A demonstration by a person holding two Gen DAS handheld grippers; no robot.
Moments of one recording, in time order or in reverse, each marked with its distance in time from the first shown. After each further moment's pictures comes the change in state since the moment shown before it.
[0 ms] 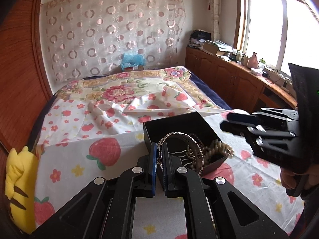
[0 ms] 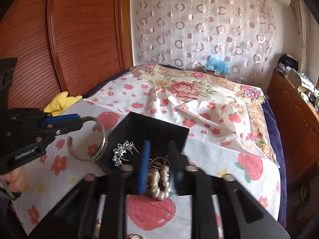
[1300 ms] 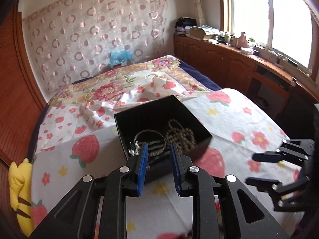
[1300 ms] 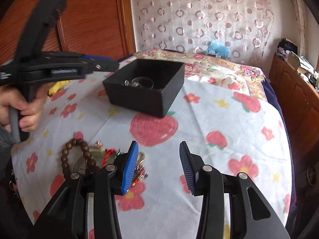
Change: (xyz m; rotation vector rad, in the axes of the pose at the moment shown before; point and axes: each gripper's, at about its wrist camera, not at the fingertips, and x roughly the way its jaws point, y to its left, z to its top) left arm 0.010 -0.052 -0.016 0.138 0.053 -0.012; right arm -0.040 0.002 -0.124 0.026 0.096 0.041
